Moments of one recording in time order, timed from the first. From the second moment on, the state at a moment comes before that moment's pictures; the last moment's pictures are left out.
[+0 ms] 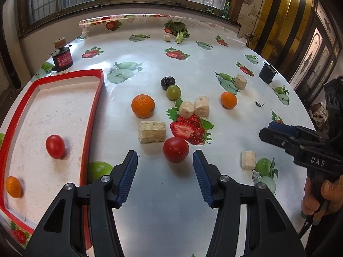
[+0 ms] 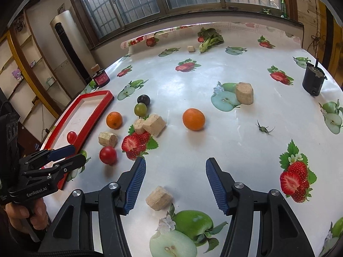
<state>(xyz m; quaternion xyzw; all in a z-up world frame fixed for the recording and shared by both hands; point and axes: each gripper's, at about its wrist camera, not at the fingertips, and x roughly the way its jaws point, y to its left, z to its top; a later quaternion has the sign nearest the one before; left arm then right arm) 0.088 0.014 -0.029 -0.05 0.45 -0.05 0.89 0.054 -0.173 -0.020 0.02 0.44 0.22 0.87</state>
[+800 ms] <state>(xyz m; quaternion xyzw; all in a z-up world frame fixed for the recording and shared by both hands) 0.128 -0.006 -0.065 -0.05 0.47 -0.05 0.88 0.127 -0.146 -0.051 -0.02 0.45 0.20 0.87</state>
